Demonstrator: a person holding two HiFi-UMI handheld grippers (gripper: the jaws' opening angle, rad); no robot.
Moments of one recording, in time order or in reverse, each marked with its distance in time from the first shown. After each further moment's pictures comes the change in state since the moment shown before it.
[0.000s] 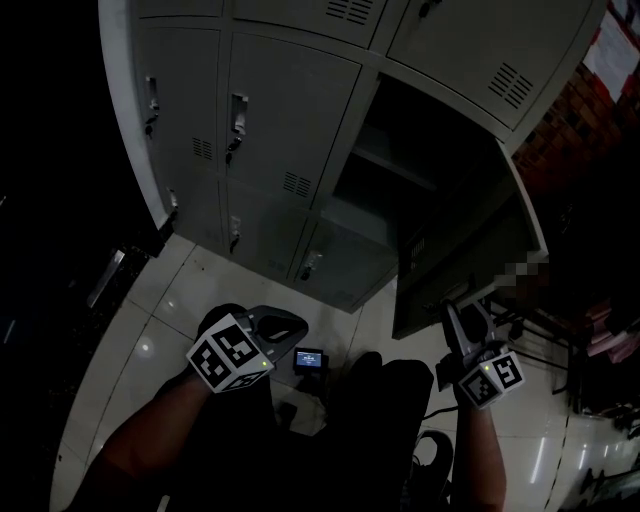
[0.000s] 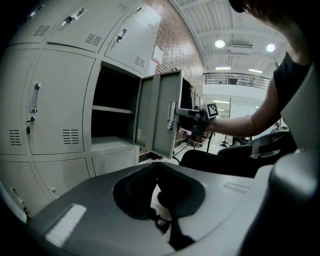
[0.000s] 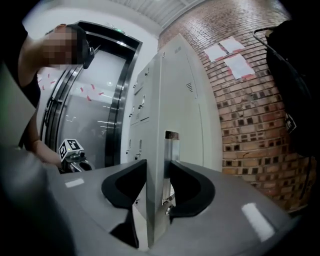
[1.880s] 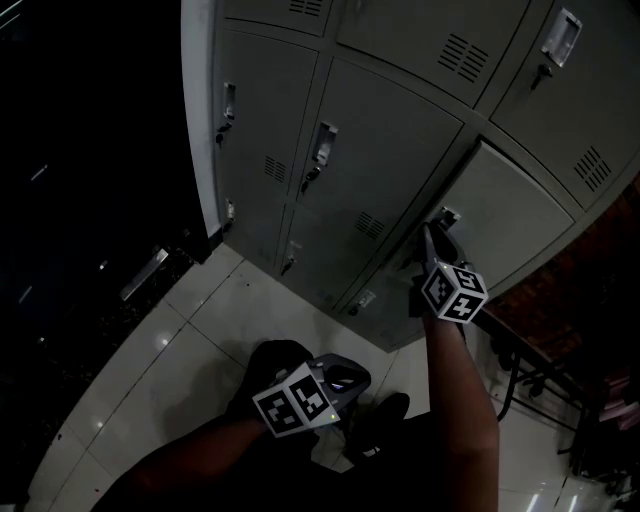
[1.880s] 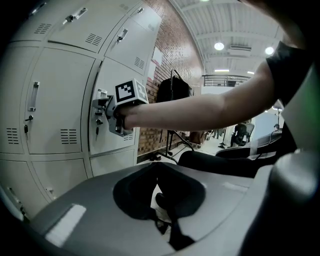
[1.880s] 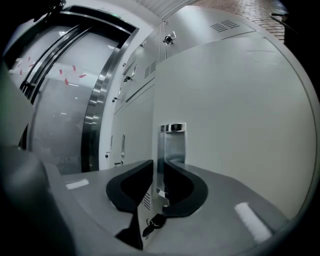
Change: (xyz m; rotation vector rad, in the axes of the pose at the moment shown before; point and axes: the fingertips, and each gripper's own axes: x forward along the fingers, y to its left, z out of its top) left arm 0.003 -0.007 0.008 -0.007 -0.024 -0.030; right arm 0.309 0.005 -0.013 -0.036 0.051 -0.103
